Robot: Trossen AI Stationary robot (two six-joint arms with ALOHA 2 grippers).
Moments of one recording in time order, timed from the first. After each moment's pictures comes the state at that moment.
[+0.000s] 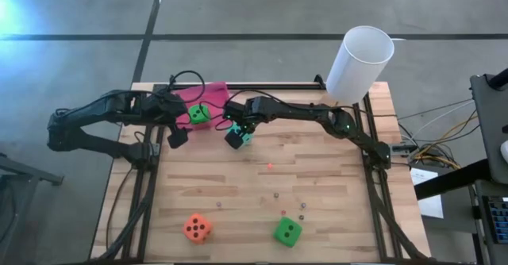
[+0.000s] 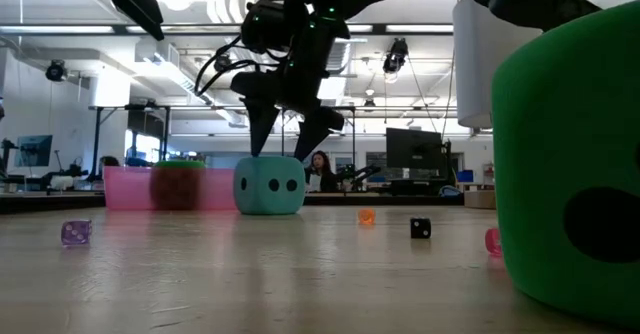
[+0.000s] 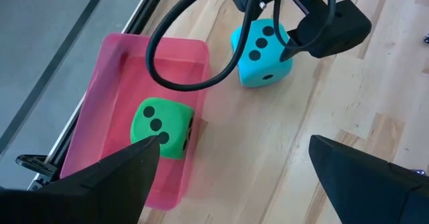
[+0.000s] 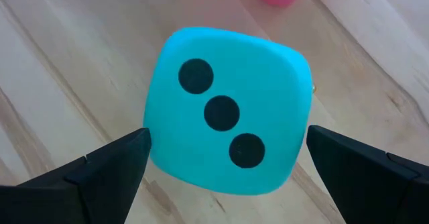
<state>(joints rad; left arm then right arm) 0.15 1.01 1.27 -1.28 -0.27 -0.18 -0.18 2.39 2.23 -1.05 0.04 0.52</state>
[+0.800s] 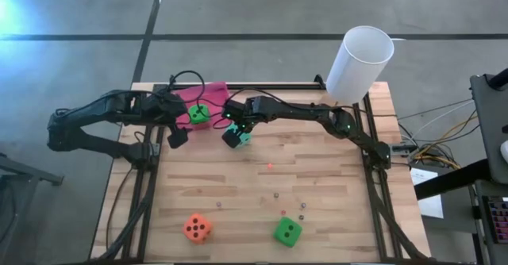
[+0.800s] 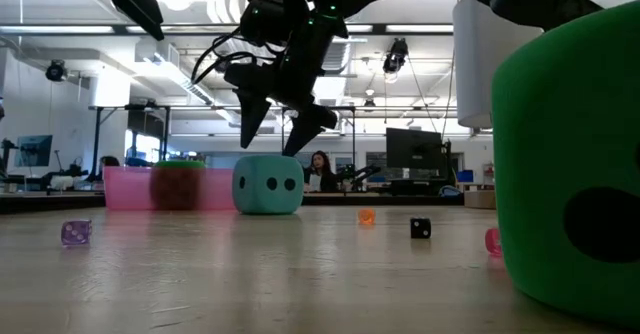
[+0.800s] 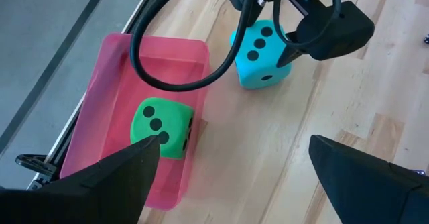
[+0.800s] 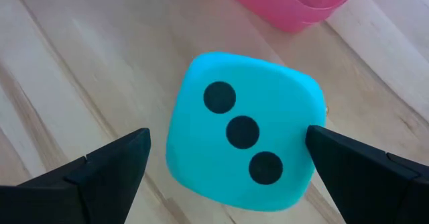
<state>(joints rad) 0.15 1.01 1.27 -1.28 -0.27 -0.19 -0.18 2.39 2.23 -0.98 0.02 0.52</state>
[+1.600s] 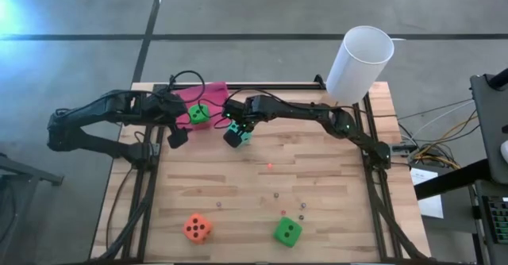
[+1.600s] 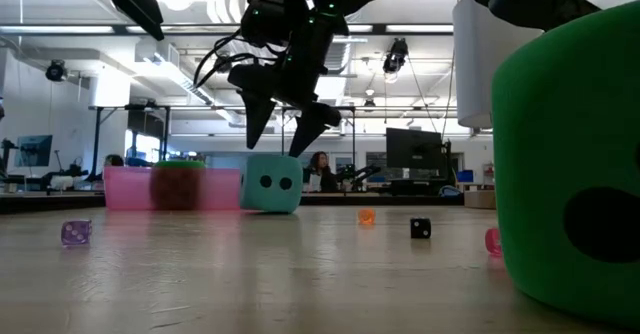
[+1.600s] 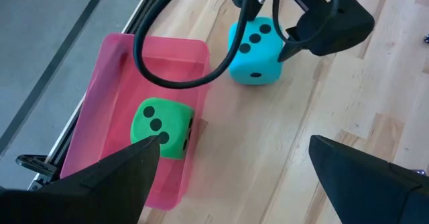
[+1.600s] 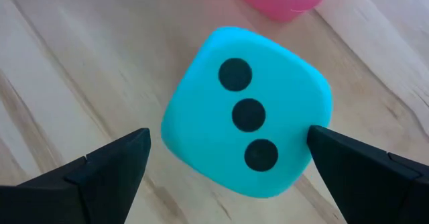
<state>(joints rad) 0.15 1.01 1.27 -1.28 -0.27 -0.18 -0.18 2.39 2.26 -1.05 0.03 0.51</state>
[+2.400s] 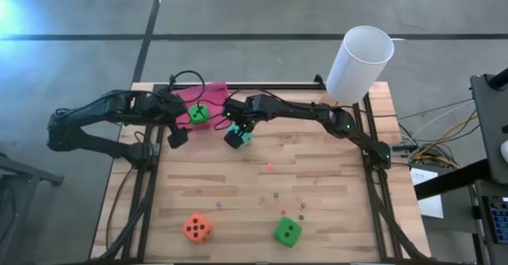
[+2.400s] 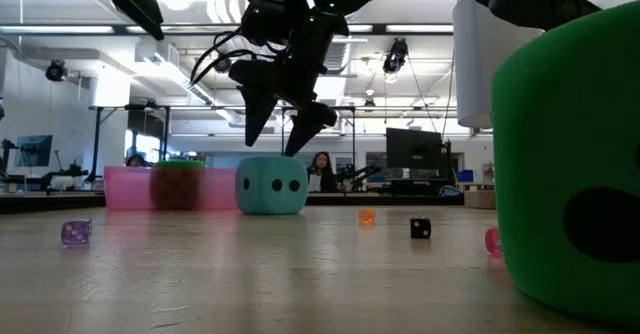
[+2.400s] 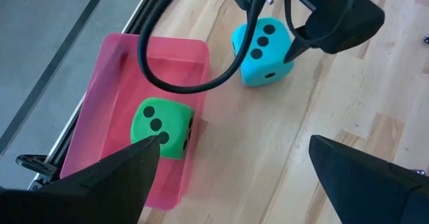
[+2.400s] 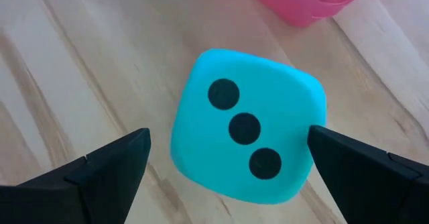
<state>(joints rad) 0.15 1.01 1.27 -1.28 -0.27 -0.18 -0.19 2.38 2.27 -1.04 -0.01 0.43</state>
